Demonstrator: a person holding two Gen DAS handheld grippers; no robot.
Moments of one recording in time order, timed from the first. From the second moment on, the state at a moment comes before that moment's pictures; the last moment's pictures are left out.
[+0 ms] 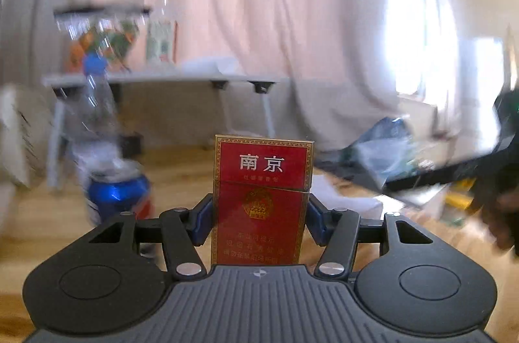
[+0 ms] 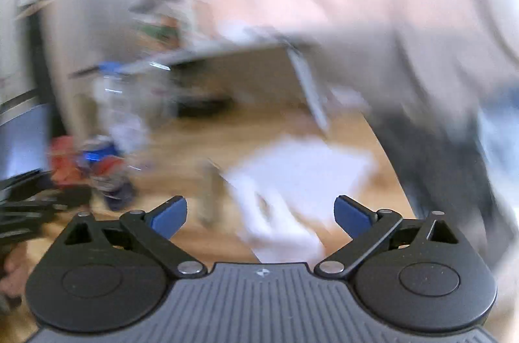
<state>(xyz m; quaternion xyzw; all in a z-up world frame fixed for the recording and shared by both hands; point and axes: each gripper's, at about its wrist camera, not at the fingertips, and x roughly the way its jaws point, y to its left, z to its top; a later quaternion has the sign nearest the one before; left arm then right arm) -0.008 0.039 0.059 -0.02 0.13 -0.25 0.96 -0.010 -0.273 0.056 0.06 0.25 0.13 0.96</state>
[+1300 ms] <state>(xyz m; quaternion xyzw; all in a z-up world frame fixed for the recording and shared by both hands) -0.012 0.047 0.038 -0.07 0.16 -0.26 0.95 0.067 -0.212 0.006 -0.09 0.32 0.15 0.93</state>
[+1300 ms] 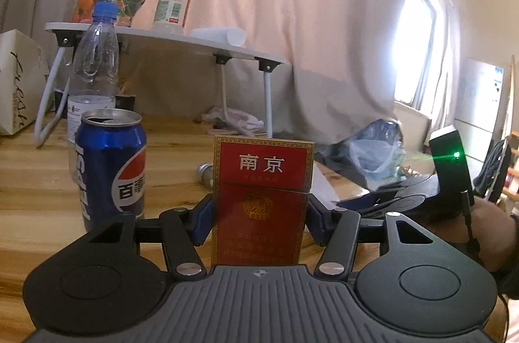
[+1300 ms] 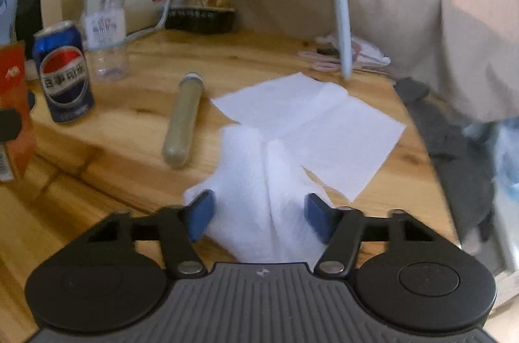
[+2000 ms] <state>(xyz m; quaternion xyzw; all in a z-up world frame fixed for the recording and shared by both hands) -0.021 0.030 0.039 -0.02 0.16 -0.29 0.95 0.023 -0.188 0.105 0.16 0.26 0.41 0.86</state>
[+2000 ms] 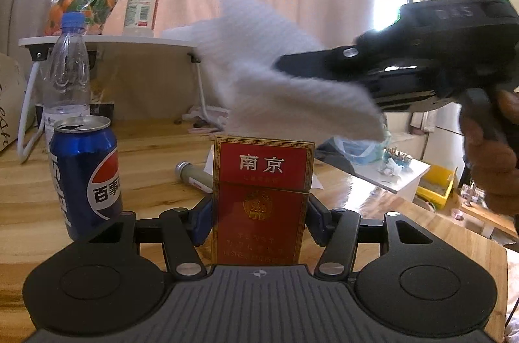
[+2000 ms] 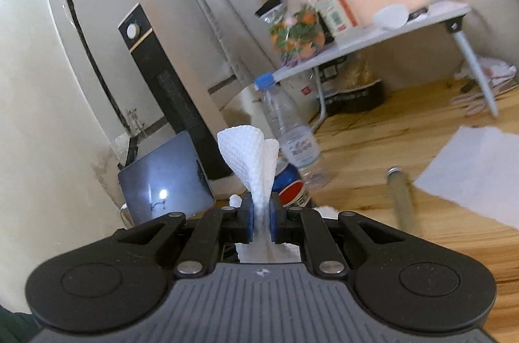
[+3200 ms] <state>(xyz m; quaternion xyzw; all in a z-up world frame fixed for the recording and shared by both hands) -0.022 0.026 0.041 -0.01 0.16 -0.29 0.94 0.011 -0.186 0.095 0.12 0.28 0.39 0.87</state>
